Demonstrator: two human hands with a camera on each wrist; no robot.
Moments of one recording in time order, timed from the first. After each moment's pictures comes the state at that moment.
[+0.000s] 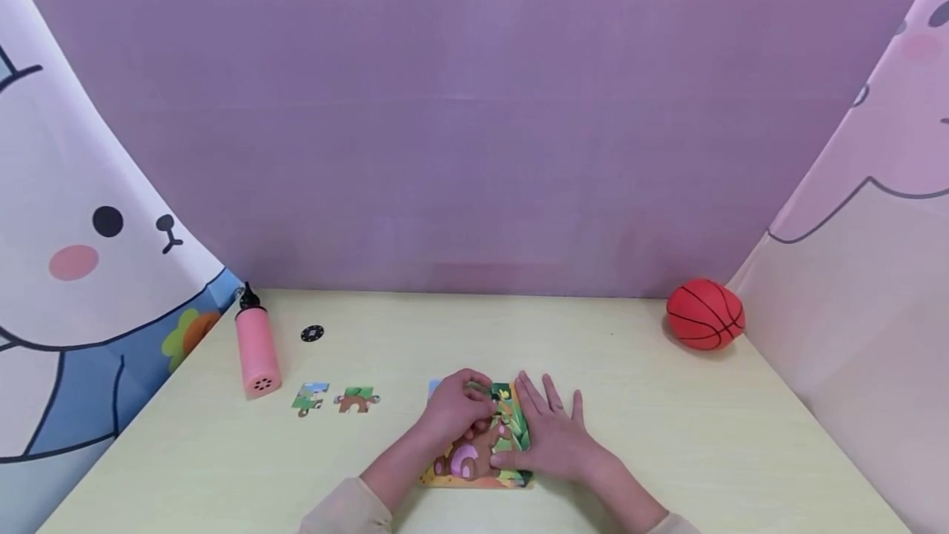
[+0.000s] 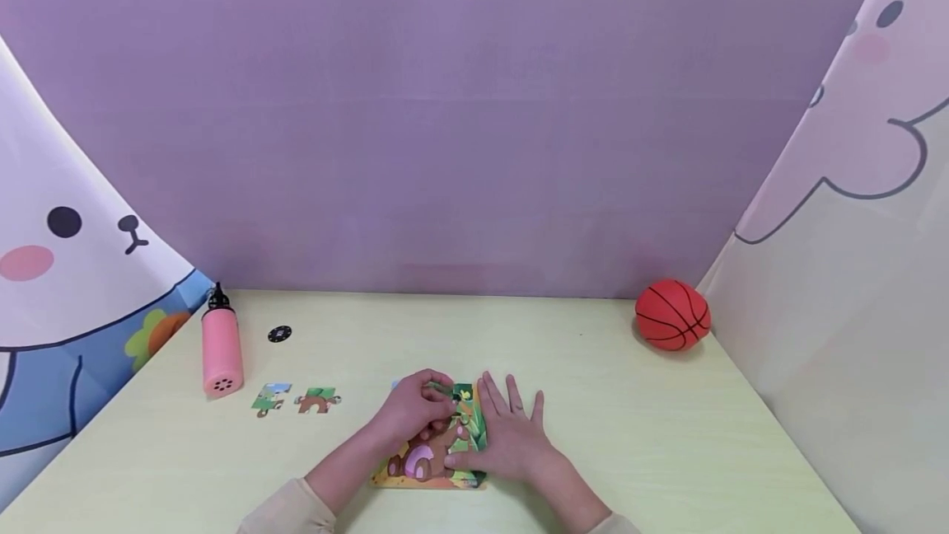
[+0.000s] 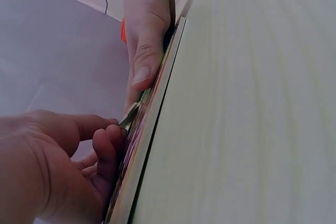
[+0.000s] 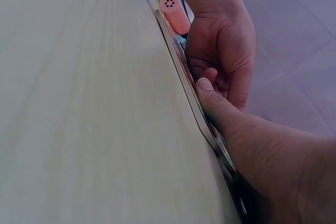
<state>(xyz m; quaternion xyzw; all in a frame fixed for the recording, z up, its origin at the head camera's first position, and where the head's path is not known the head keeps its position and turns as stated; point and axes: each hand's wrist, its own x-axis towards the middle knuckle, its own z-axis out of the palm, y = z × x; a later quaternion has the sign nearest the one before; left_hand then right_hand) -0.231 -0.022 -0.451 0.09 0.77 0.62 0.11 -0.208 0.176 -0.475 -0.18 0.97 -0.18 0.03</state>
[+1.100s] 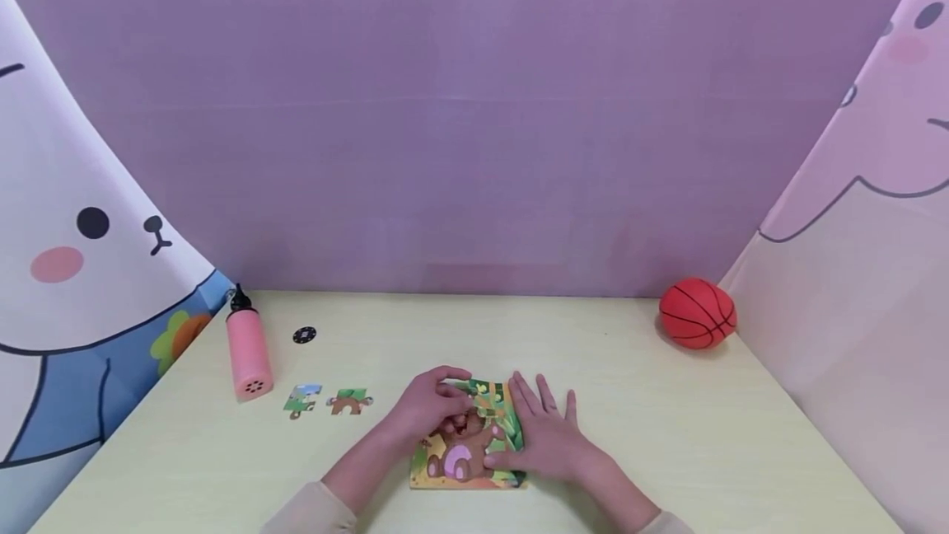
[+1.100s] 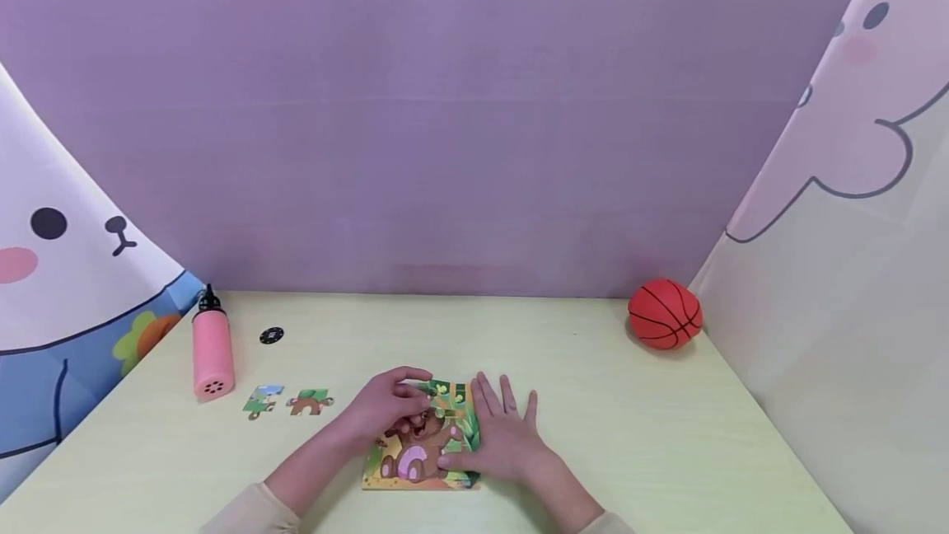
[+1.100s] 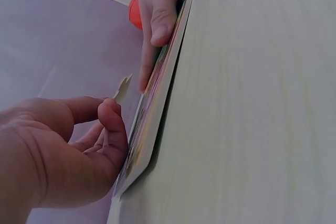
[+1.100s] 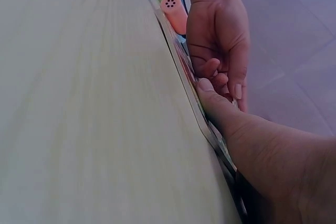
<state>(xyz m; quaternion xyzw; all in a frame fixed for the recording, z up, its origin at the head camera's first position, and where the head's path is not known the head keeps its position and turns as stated) -0.237 -0.052 -0.447 0.11 0.75 0.63 0.13 -0.210 0.176 -0.479 -0.17 0.97 -0.18 0.04</state>
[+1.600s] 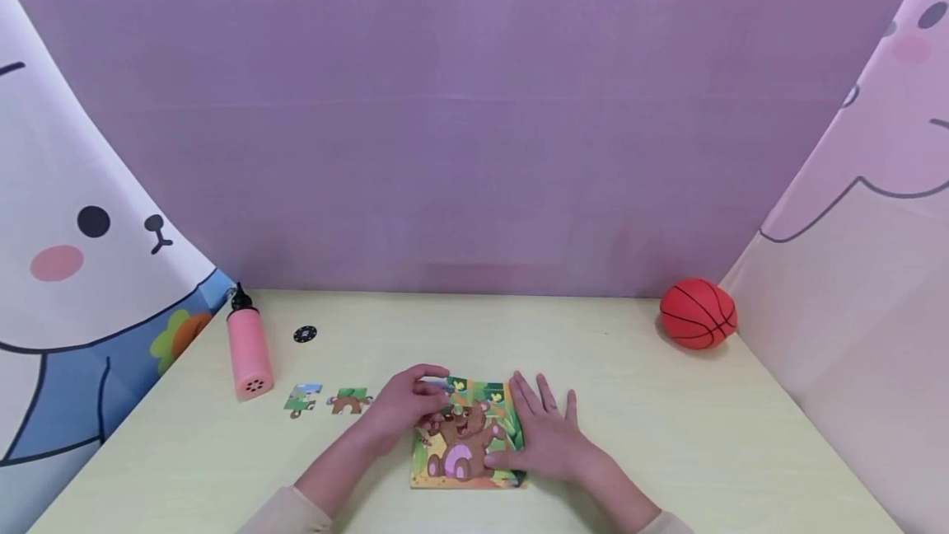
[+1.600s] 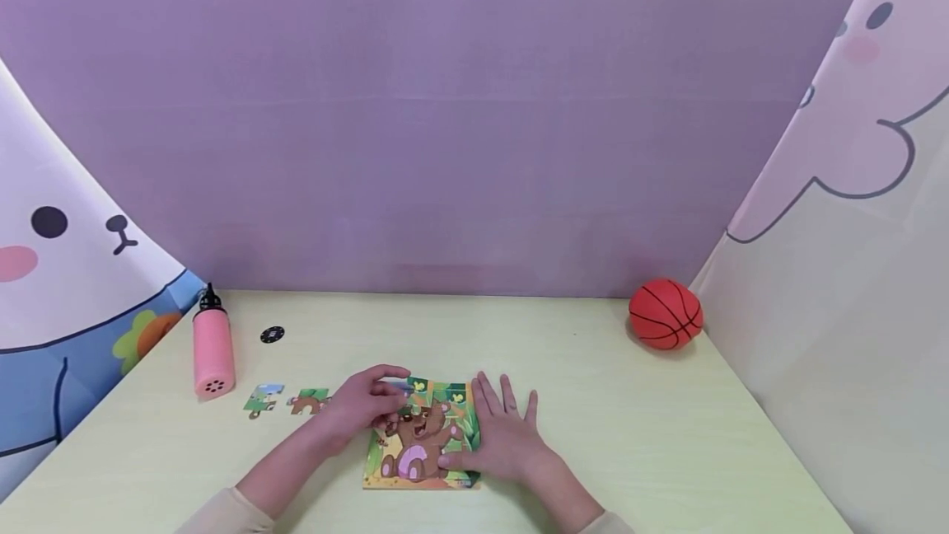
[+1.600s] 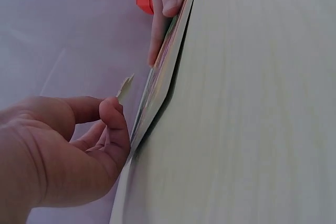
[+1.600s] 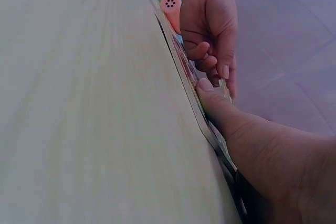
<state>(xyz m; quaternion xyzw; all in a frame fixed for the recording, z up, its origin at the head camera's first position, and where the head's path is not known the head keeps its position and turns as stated) -0.240 -0.081 -0.449 0.09 0.74 0.66 0.13 -0.210 0.176 -0.480 -0.17 0.97 -0.18 0.03</state>
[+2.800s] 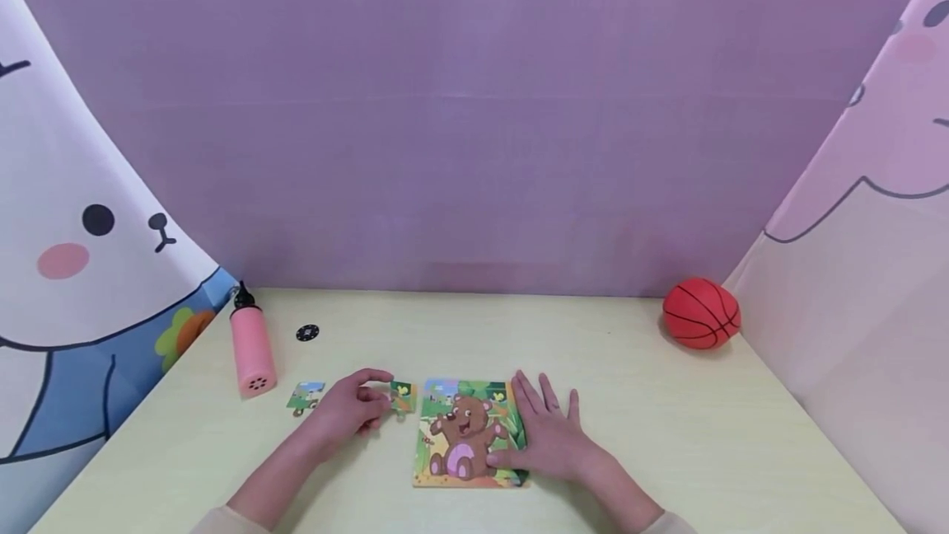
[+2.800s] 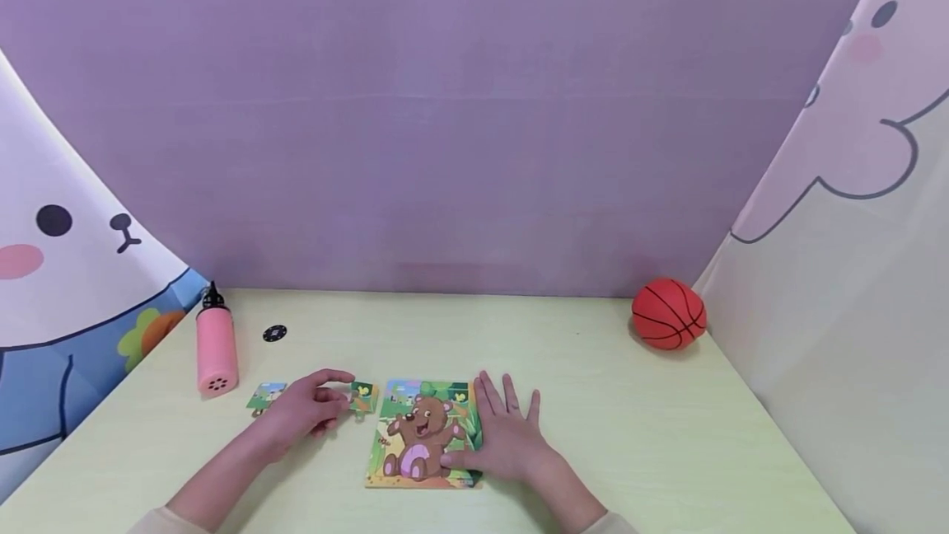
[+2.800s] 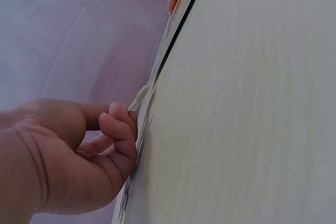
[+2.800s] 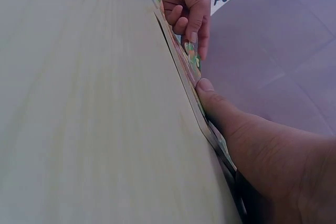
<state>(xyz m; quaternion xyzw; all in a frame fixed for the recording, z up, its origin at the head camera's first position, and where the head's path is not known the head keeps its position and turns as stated) -0.232 -0.152 -0.448 0.03 0.80 0.60 0.10 -0.202 0.173 -0.462 -0.18 0.97 -0.18 0.04</state>
